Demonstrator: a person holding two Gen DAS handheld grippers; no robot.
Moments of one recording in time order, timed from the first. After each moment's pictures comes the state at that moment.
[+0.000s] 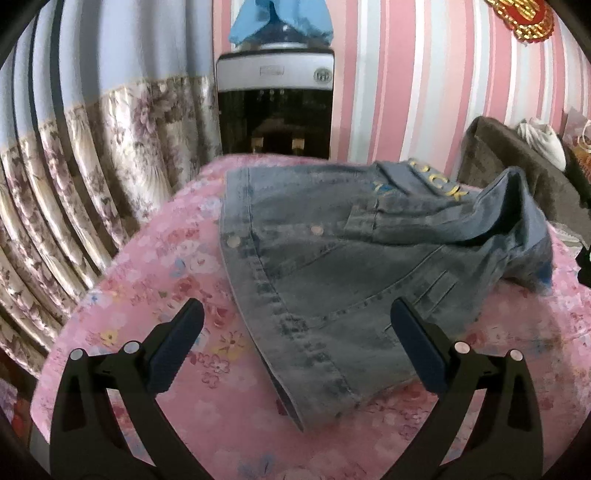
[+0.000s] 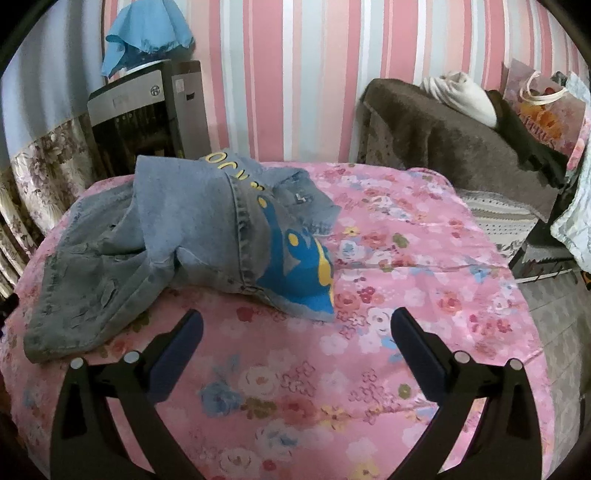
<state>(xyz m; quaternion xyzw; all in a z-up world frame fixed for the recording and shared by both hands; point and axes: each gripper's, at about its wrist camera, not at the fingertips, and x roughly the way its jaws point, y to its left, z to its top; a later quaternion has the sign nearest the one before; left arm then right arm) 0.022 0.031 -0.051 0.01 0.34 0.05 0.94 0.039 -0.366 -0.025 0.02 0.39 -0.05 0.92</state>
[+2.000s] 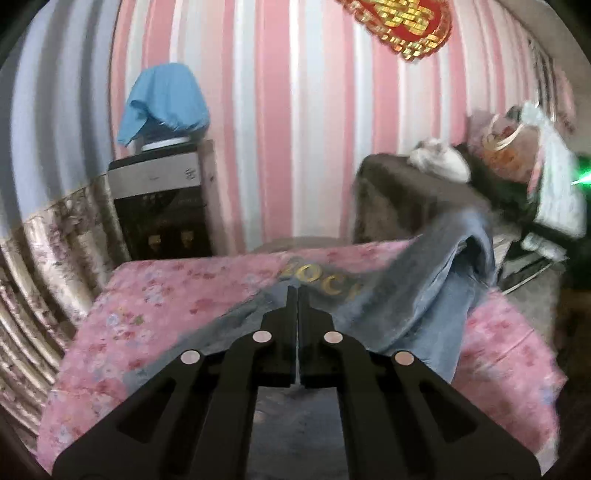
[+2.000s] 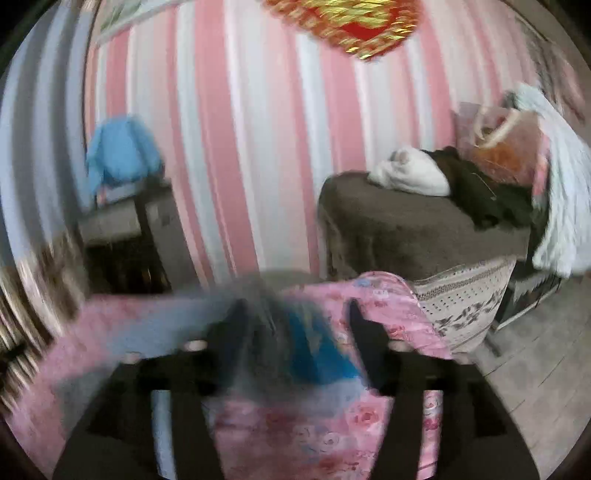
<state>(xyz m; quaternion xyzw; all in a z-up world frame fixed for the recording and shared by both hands) 0.008 -0.134 0.071 0.05 0.25 -0.10 0.96 0.011 -0.477 0.101 0.09 0.19 -0.09 0.97</state>
